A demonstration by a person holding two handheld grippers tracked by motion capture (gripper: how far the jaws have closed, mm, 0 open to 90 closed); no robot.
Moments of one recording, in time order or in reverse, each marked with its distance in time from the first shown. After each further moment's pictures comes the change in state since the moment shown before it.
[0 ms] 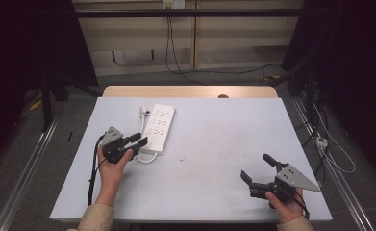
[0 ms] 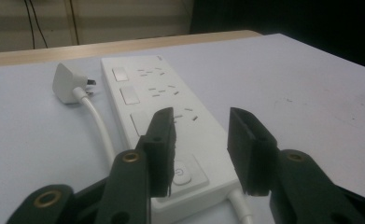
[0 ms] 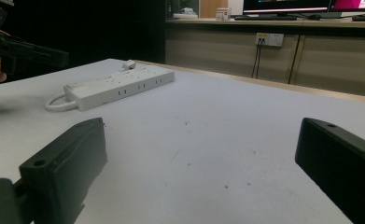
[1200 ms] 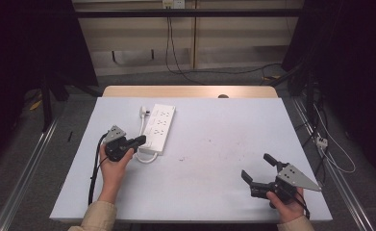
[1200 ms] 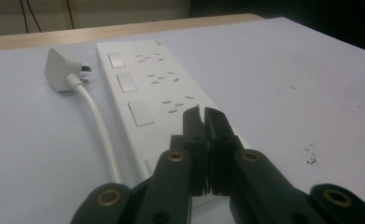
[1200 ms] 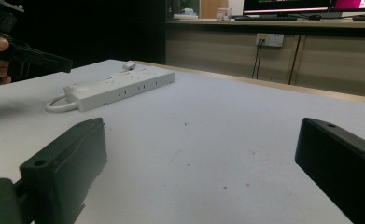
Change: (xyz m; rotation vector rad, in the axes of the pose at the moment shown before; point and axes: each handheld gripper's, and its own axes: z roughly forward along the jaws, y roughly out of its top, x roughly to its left) left arm 0.001 0.002 0.008 0.072 -0.009 0.013; right arm -0.002 0.001 -0.001 0.000 0.005 -0.006
